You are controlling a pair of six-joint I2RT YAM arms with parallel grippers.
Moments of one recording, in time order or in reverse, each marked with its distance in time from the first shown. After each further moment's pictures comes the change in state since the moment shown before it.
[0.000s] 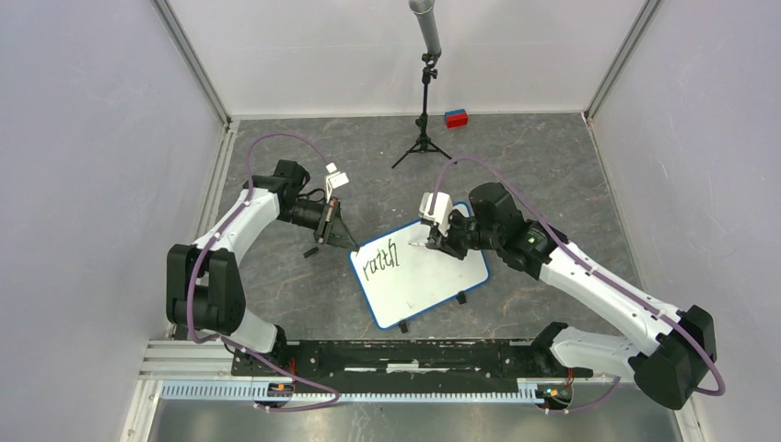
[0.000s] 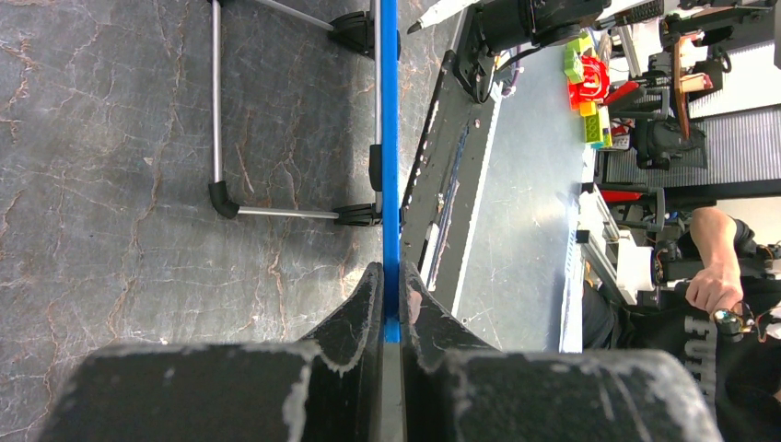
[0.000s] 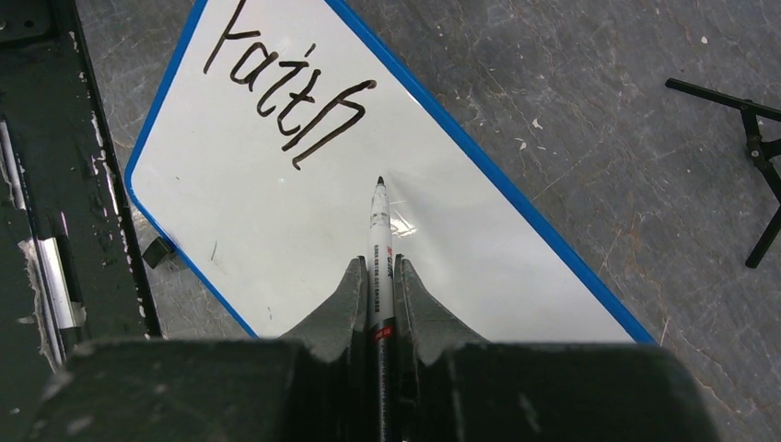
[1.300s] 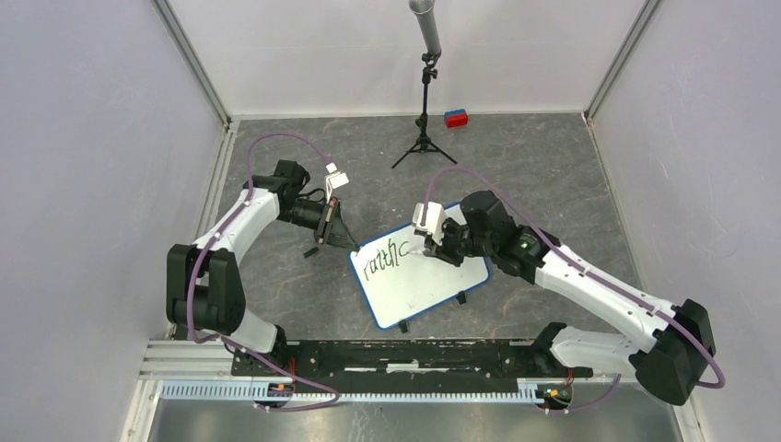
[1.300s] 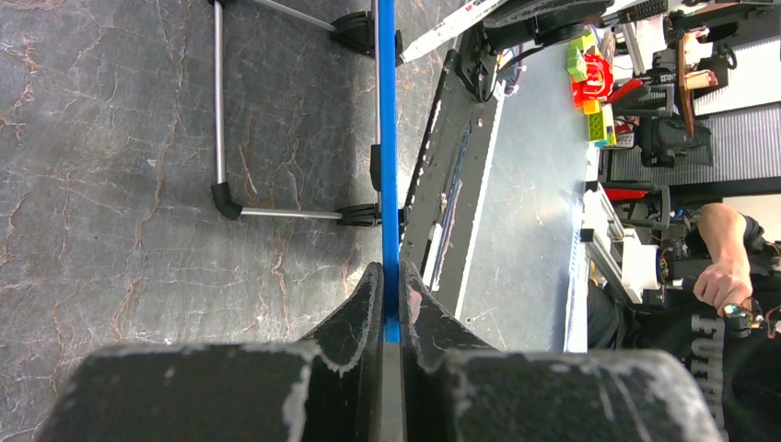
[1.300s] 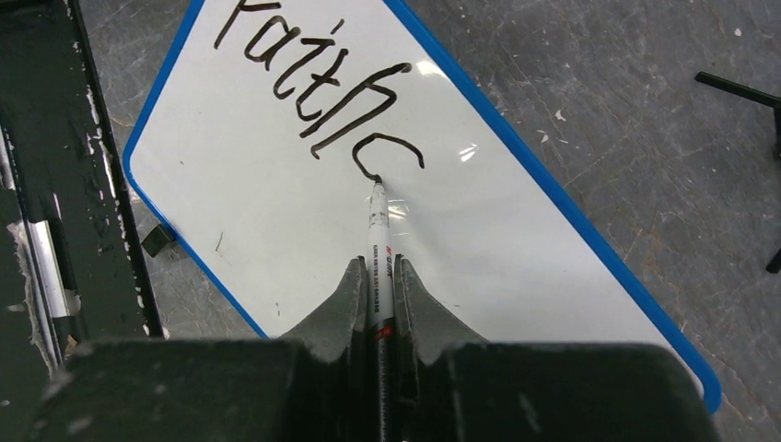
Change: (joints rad) left arm 0.000 0.000 0.000 0.001 0.000 0.011; right arm 0.060 0.018 -0.038 0.016 0.060 -0.012
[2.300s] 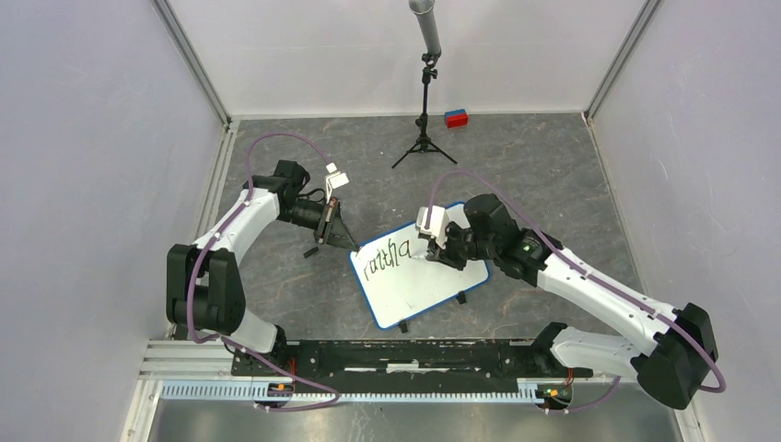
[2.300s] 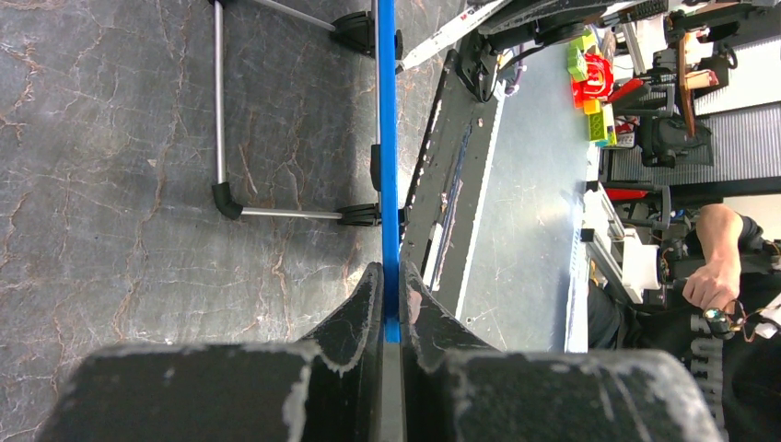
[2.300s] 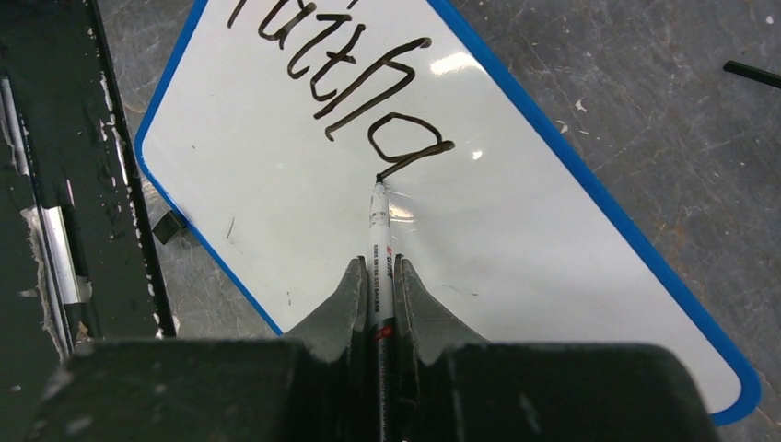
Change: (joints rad) left arm 0.000 0.000 -0.001 0.000 0.000 0.001; right arm -0.023 -0.021 -0.028 0.003 -0.029 -0.002
